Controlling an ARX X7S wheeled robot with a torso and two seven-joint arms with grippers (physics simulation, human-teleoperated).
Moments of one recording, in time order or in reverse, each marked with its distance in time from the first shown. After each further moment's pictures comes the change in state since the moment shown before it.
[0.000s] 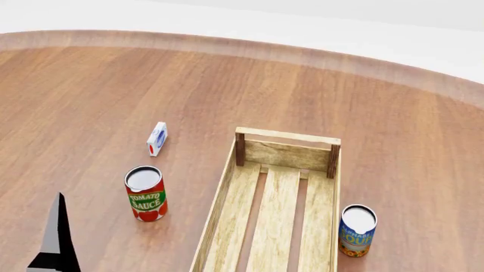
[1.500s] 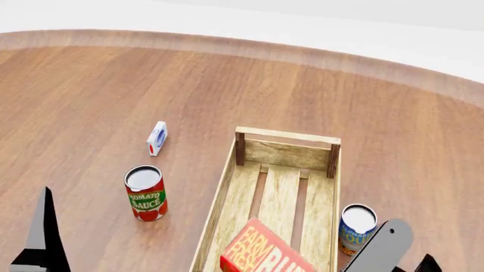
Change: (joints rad) left arm -0.005 -0.030 -0.026 0.043 -0.054 -0.012 -0.032; right arm 0.114 0.002 0.495 -0.382 0.462 0.374 0.369
